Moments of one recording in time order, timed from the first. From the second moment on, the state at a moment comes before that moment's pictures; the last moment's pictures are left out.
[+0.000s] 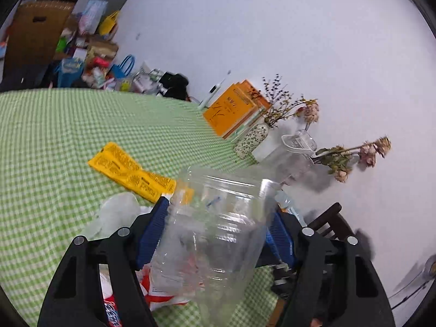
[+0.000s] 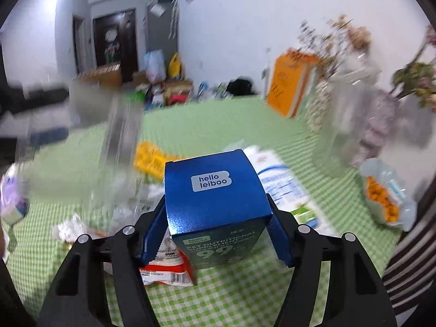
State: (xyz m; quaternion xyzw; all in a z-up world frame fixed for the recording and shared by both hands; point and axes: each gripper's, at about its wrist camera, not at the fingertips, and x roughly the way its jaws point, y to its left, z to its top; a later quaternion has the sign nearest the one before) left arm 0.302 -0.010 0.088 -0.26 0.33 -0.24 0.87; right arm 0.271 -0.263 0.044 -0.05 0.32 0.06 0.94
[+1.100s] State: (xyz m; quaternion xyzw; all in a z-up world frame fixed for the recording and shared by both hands) left arm 0.170 -0.321 0.093 0.00 0.35 -0.47 0.81; right arm 0.038 -0.575 -0.095 0.16 0.42 -0.24 0.86
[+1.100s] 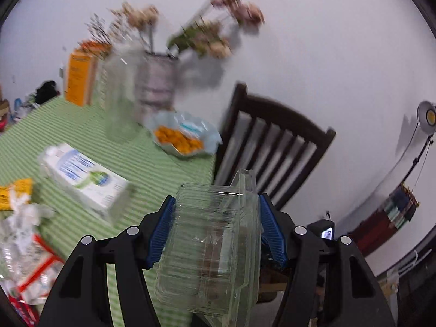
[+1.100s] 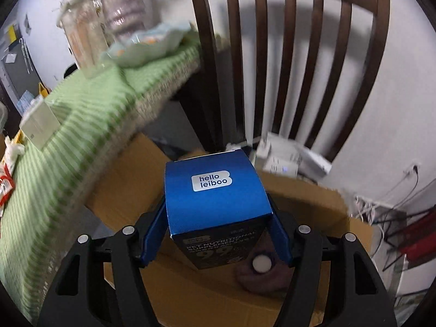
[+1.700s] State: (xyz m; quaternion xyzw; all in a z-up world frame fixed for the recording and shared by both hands) left arm 0.155 -0.483 -0.050 0.10 0.48 -0.45 0.74; right arm 0.000 -0.588 -0.146 0.24 0.47 -0.24 0.81
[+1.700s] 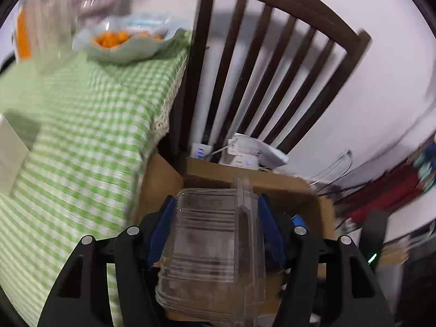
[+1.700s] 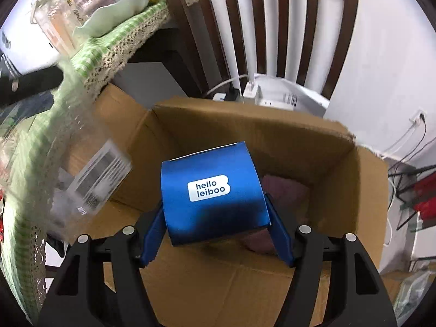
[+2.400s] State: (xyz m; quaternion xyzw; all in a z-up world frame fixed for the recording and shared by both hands) left arm 0.150 -0.521 -0.156 0.19 0.52 -0.40 0.73; right arm -0.005 -0.593 -0.162 0.28 0.47 -0.24 0.80
